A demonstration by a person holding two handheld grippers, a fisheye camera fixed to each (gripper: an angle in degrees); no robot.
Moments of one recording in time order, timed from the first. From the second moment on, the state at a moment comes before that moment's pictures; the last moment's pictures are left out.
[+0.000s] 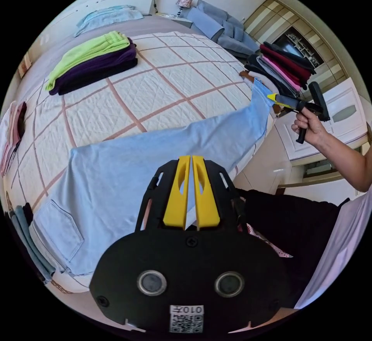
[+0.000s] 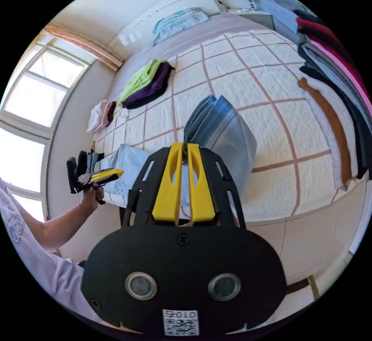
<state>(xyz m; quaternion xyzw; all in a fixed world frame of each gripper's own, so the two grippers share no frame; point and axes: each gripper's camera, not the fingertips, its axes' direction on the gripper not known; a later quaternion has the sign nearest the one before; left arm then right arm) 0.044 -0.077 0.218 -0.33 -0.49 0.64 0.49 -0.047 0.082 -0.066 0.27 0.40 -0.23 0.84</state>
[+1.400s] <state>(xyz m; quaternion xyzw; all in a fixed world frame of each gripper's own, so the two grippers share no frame) 0.299 -0.196 -0.070 0.18 -0.47 0.34 0.79 -0.005 -0.060 0.149 -0.05 0.52 -0.33 0.78</state>
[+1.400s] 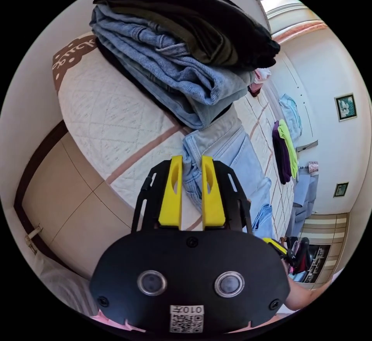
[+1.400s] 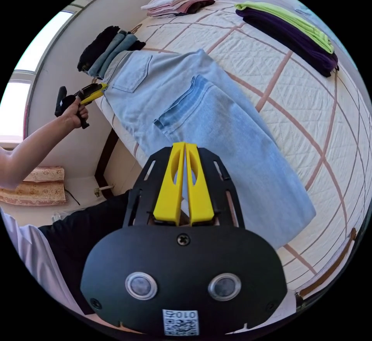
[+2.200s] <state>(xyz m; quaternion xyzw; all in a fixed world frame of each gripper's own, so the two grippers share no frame) 0.086 0.211 0.339 -0.38 -0.52 0.65 0.42 -0.015 -0.028 -0.120 0.07 0.41 -0.21 0.88</state>
